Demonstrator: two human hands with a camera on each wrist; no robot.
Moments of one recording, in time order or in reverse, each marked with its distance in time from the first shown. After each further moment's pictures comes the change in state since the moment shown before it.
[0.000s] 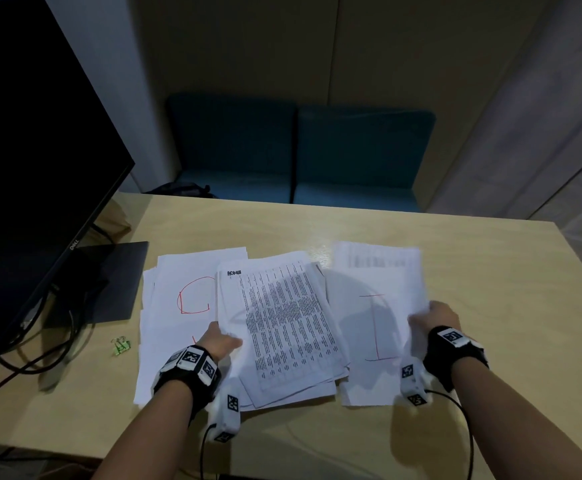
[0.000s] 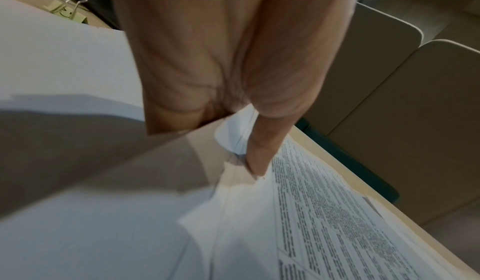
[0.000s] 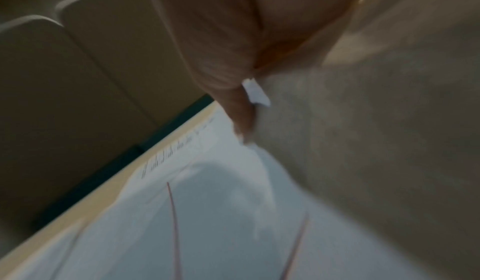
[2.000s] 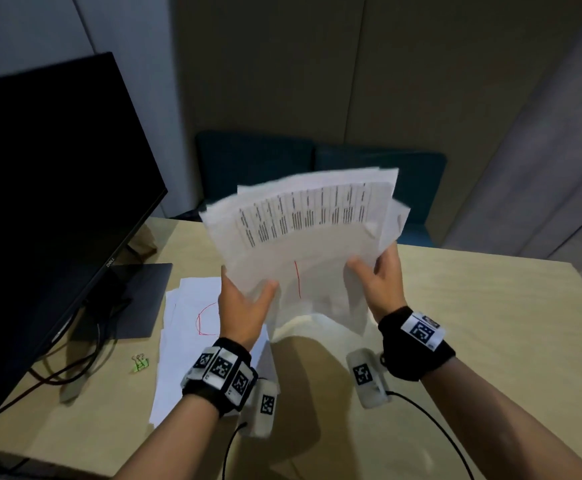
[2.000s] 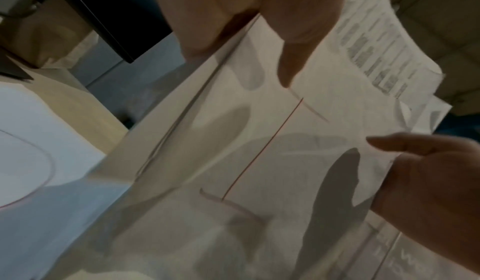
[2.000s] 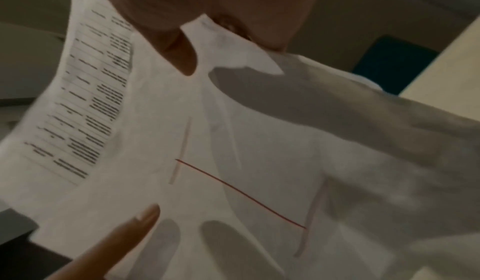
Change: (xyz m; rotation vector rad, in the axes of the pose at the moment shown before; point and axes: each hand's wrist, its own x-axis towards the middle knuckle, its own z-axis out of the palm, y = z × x) left_hand -0.138 0.118 -0.021 -0.589 0.453 0.758; right_hand -0.119 -0.164 -0.025 1.009 -0.147 -0.841
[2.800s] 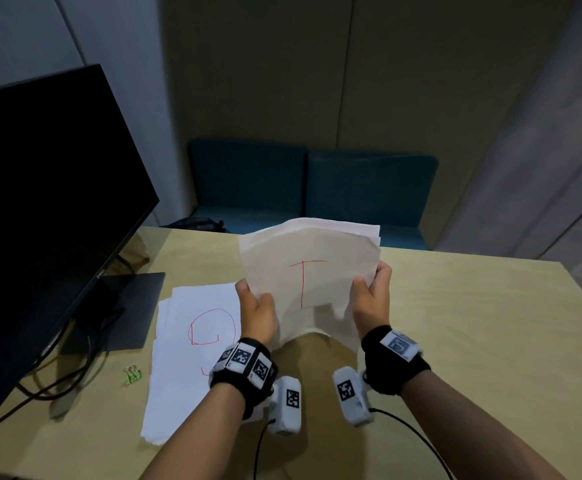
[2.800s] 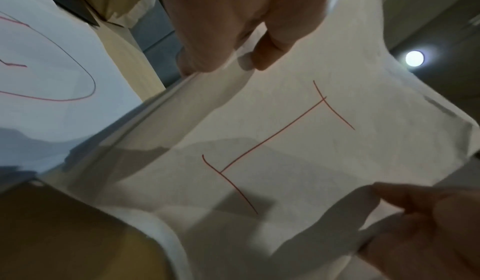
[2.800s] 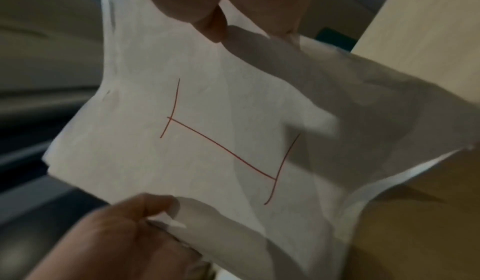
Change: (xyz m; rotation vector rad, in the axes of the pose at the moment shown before) left_hand 0.014 -0.034 0.044 0.004 -0.060 -0.305; right_hand -0.011 0.043 -0.001 -0.113 0.198 0.147
